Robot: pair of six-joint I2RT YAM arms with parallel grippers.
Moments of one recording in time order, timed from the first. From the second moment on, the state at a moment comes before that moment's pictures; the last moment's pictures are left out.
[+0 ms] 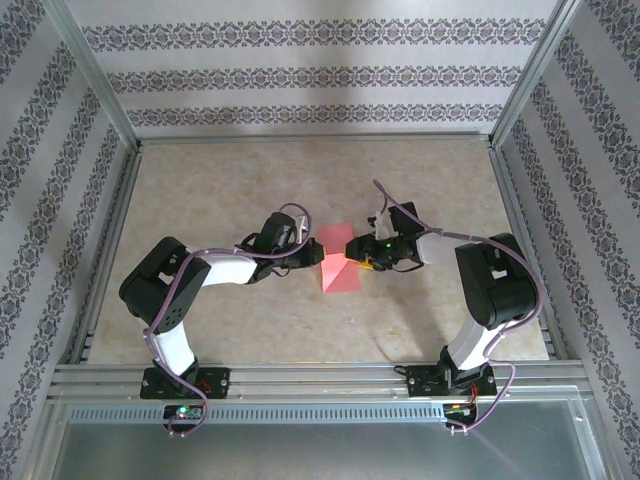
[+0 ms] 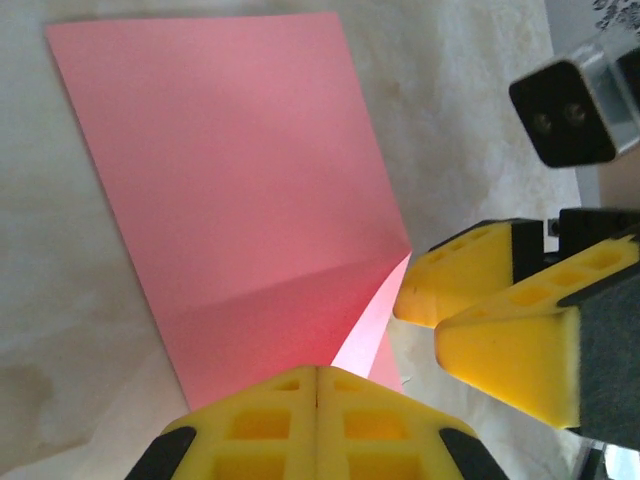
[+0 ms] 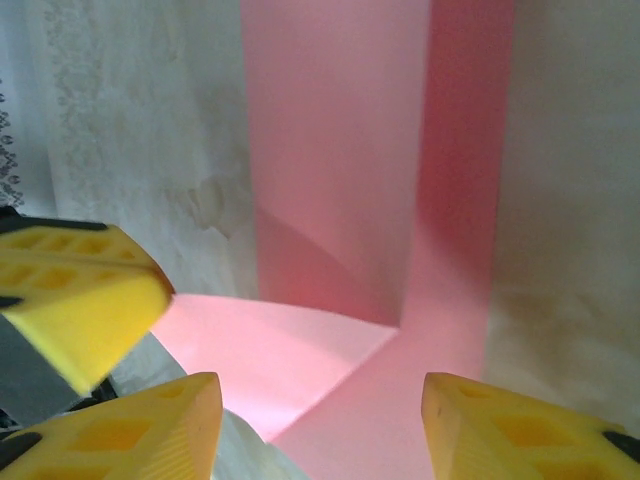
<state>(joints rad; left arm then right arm) -0.59 1.77 0.81 0.31 0.39 -0.74 0.29 1.72 0.80 -0.11 -0.76 0.55</state>
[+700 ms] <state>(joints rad) -0.59 1.76 0.80 0.30 0.31 -0.74 0.34 1.84 0.85 0.03 -0.83 0.60</state>
